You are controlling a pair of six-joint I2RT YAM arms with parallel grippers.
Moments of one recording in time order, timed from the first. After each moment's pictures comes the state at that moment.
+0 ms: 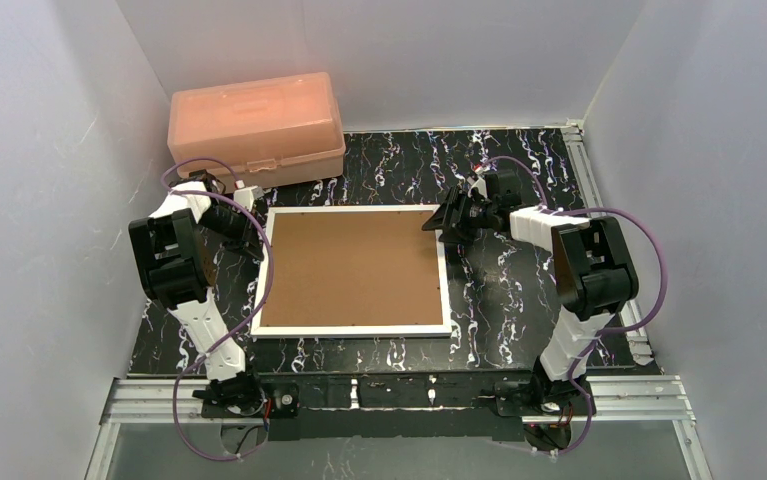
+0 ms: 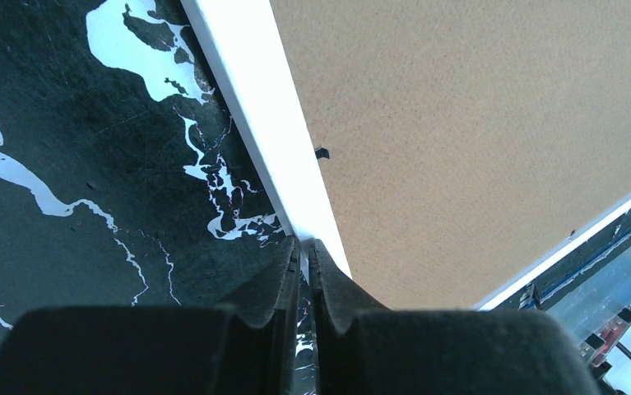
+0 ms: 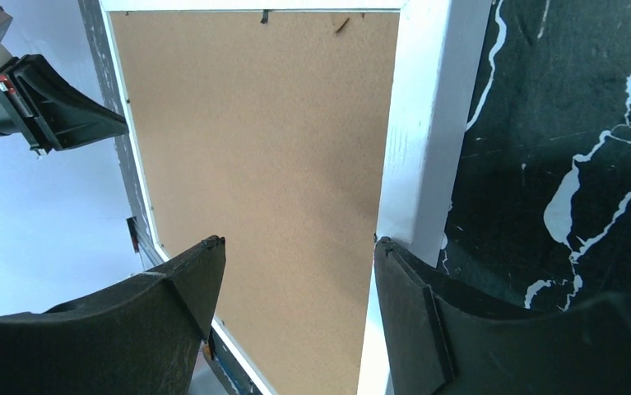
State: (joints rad) left arm 0.25 1.97 1.39 -1.00 0.52 0.50; right arm 0.27 1.82 1.03 -0.02 -0.66 0.66
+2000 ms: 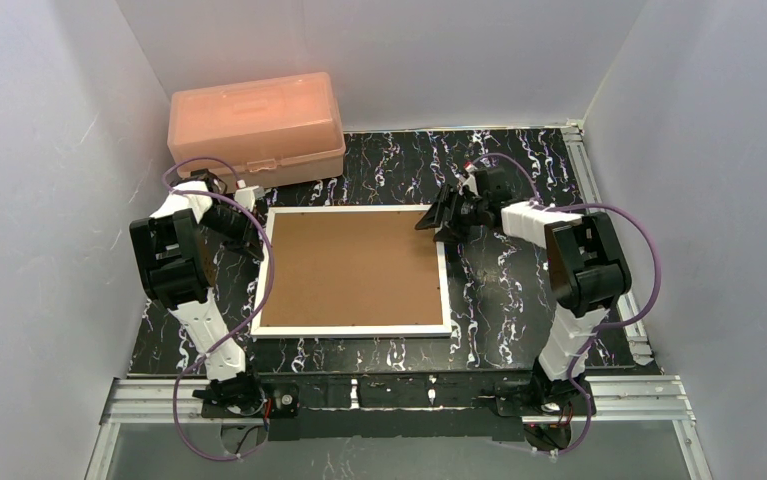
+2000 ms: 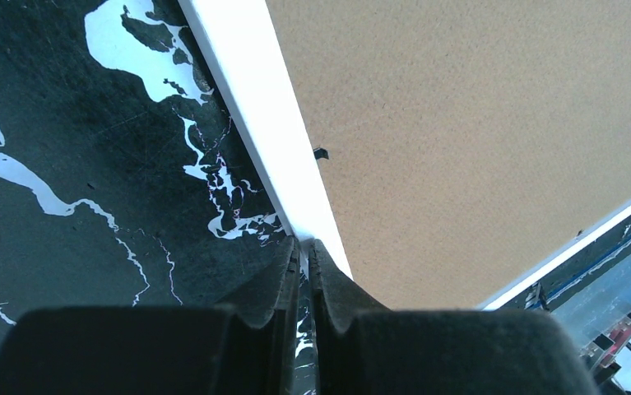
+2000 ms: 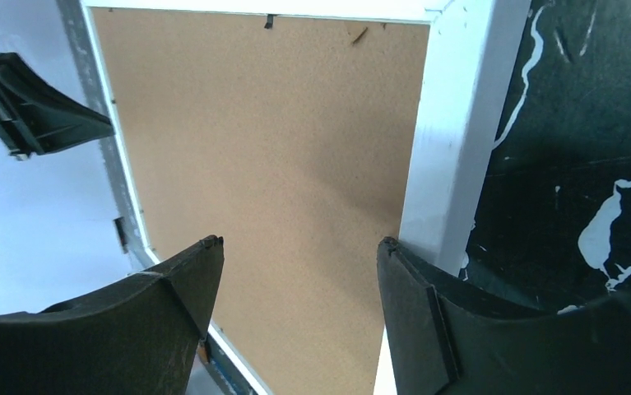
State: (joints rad) left arm 0.24 1.96 1.39 -1.00 0.52 0.50; right arm 0.31 1.85 1.07 -0.03 -0.64 0.68
